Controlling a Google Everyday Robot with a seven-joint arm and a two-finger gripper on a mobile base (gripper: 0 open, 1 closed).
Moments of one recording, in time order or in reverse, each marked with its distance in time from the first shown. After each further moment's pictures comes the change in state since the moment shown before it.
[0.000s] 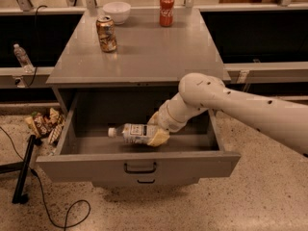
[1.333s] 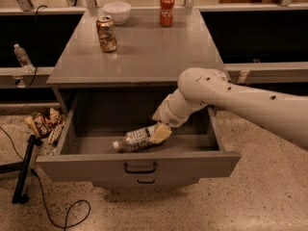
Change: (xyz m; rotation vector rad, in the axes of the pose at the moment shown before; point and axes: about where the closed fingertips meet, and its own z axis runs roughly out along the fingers) arm 0.001 -0.013 -0.023 0.076 0.073 0.105
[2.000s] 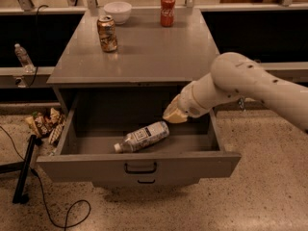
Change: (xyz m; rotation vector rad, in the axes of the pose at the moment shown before) arm 0.002 -0.010 -0.081 0.072 -0.128 0.104
